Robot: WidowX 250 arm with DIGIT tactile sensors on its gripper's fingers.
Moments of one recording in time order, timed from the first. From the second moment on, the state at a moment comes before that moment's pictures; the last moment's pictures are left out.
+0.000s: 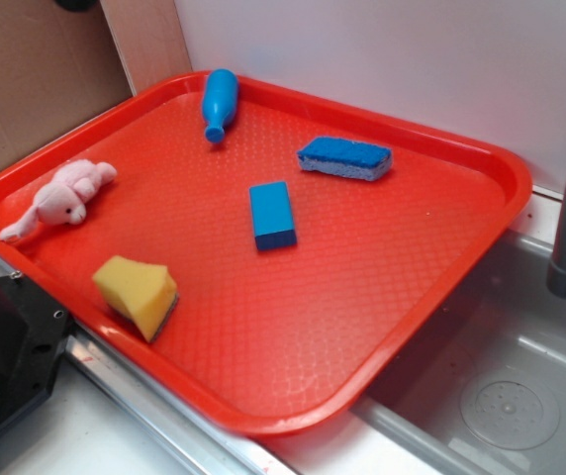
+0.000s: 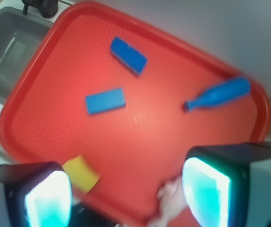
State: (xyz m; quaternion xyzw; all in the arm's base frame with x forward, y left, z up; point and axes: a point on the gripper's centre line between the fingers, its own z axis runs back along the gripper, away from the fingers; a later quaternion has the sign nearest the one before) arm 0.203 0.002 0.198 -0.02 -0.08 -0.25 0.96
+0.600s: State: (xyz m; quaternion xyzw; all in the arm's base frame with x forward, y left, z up) arm 0.289 -0.017 0.134 0.01 -0.08 -0.34 0.94
